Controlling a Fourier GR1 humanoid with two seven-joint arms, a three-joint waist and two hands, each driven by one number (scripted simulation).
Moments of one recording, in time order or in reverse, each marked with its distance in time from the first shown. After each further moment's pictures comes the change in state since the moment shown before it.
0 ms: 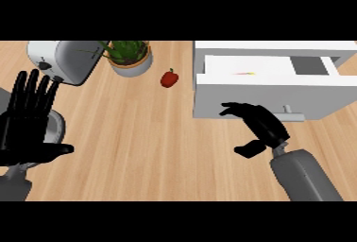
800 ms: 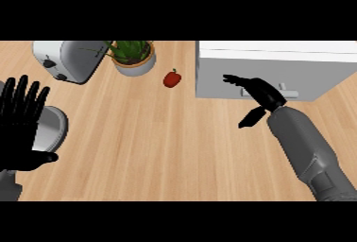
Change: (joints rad) left arm 0.045 -0.025 0.106 0.043 -0.016 -0.158 0.015; right arm -0.444 0.005 -0.204 0.724 -0.012 -0.073 -0.294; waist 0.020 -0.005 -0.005
